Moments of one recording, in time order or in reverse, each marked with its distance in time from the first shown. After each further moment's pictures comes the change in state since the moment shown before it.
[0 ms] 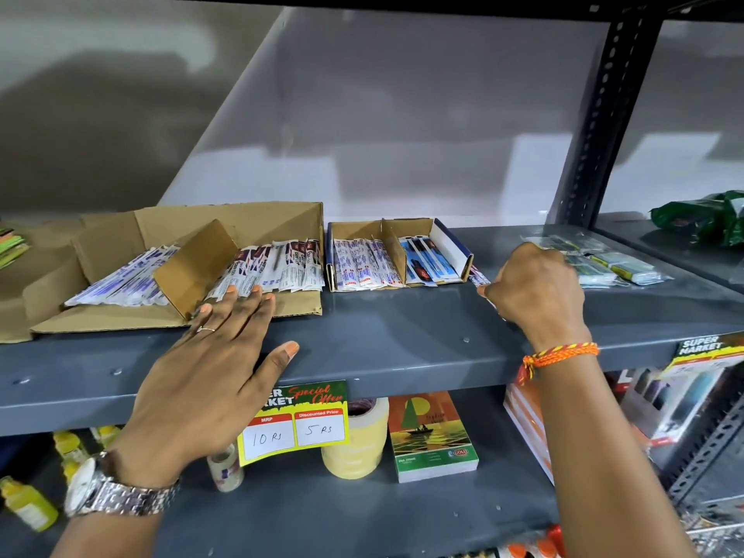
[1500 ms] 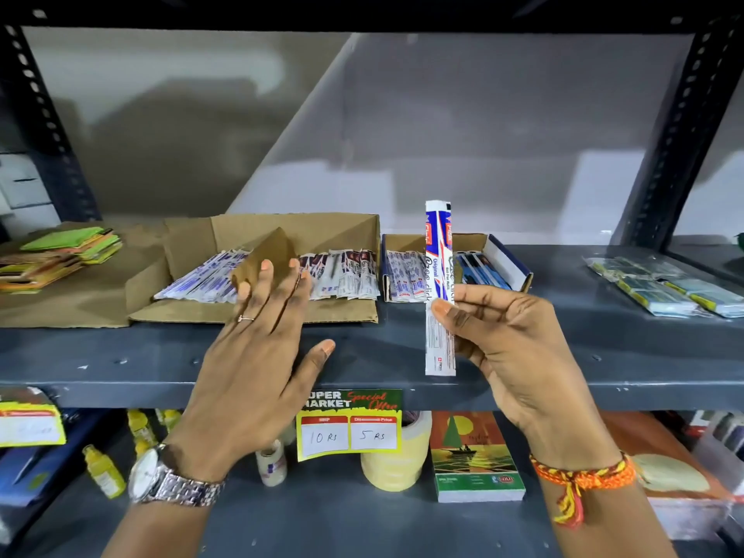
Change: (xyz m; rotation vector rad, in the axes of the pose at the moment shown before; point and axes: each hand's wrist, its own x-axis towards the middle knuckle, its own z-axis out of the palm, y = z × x) left_hand -0.012 -0.009 -0.009 -0.035 0.264 0.017; right_hand -0.086 -0.069 -0.019 1.523 -0.510 0.069
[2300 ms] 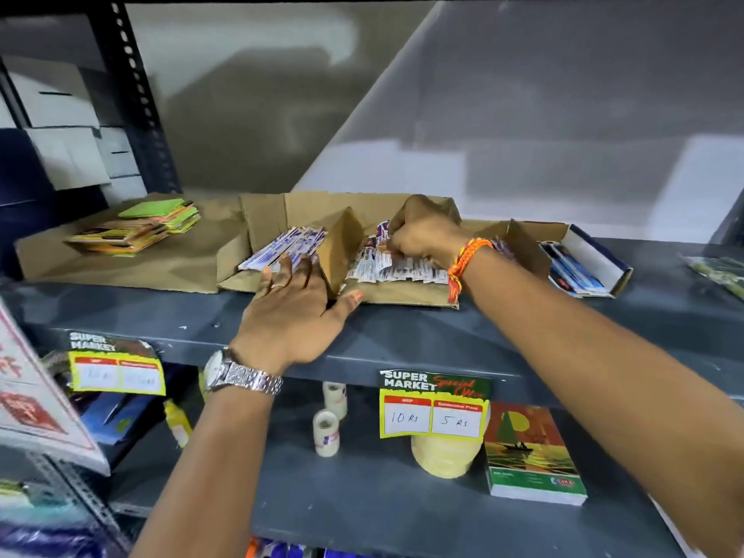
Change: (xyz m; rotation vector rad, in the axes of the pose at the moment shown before) left_hand 0.026 -0.070 0.002 0.019 -0.390 -0.361; right_hand 0.150 0.024 0.158 -1.177 -0.246 -0.080
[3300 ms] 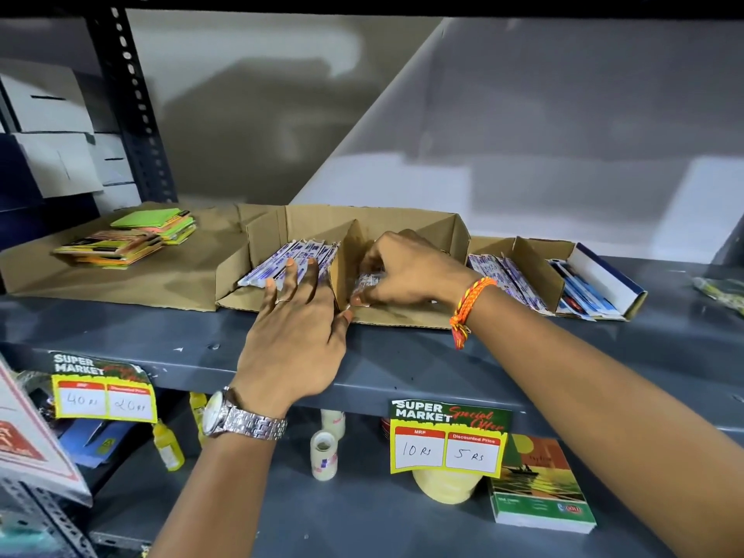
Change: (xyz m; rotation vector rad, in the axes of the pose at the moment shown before) left_hand -0.003 -0.003 0.009 -0.055 0.248 0.107; right_hand -0.016 -0.012 0.012 -0.306 -0.157 -0.338
